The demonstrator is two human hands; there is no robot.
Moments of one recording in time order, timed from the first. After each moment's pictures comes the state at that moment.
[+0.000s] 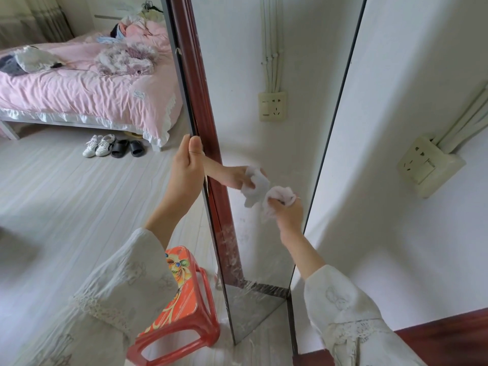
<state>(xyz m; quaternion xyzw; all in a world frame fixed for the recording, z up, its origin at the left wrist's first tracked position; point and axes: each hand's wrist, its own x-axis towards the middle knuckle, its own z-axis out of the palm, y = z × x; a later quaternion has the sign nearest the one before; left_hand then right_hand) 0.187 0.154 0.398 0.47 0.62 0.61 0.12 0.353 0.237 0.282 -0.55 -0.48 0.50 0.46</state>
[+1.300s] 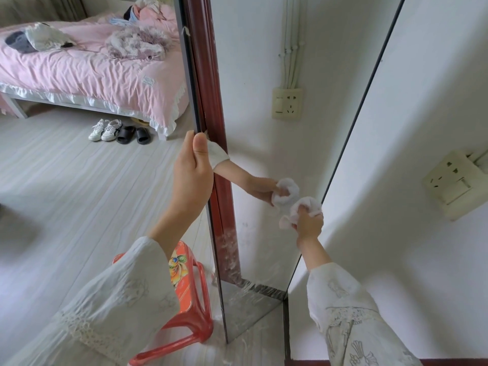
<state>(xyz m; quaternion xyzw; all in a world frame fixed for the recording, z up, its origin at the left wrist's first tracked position) 0.192 0.164 0.390 0.44 0.63 0.64 0.06 0.372 0.282 0.248 -0.65 -0.37 0.47 0.46</state>
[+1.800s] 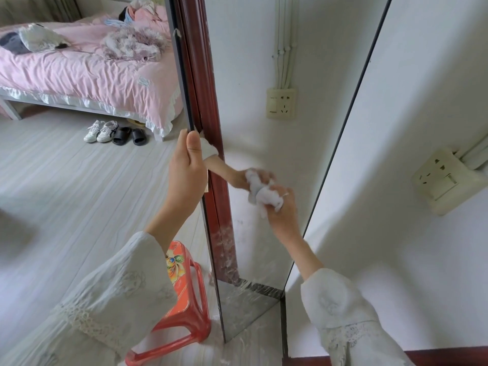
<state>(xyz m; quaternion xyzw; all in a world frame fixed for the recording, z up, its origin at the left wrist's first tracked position) 0.192 0.165 0.390 0.44 0.64 0.63 0.07 0.349 0.258 0.272 -0.47 -0.72 0.34 0.38</state>
